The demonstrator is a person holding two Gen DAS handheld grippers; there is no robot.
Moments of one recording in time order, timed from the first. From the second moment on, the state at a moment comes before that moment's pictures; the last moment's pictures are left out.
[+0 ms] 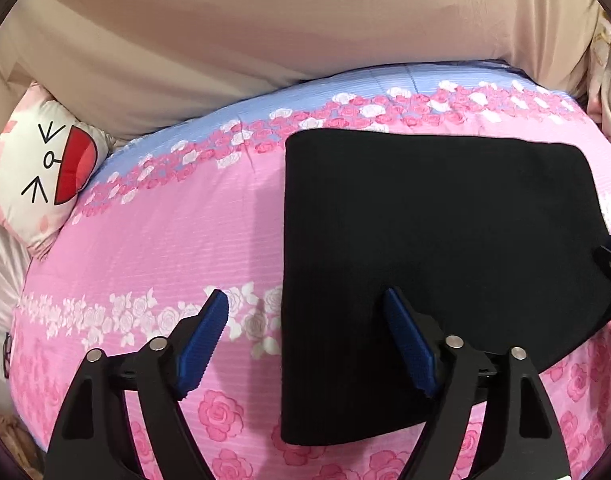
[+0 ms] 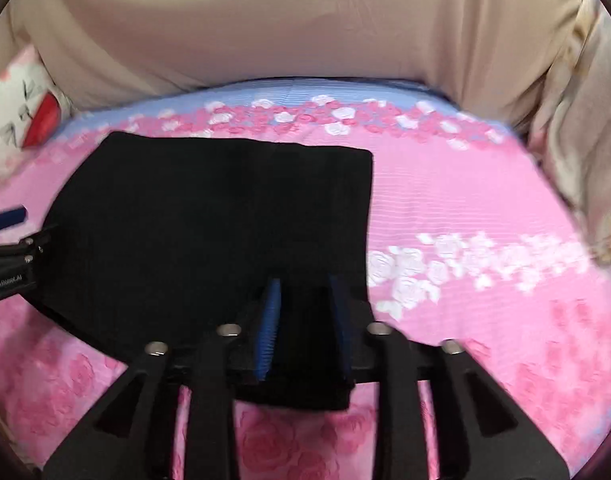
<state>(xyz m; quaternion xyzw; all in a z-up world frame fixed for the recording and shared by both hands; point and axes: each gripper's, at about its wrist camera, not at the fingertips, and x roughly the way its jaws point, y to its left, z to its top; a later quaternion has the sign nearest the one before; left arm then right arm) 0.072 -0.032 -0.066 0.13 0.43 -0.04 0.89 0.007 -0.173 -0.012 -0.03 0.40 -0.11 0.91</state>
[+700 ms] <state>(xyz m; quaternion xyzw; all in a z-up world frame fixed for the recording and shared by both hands) 0.062 -0.016 -0.081 0.05 0.42 -0.04 0.91 -0.025 -0.233 -0.047 0.24 0.37 -0.08 0.89</state>
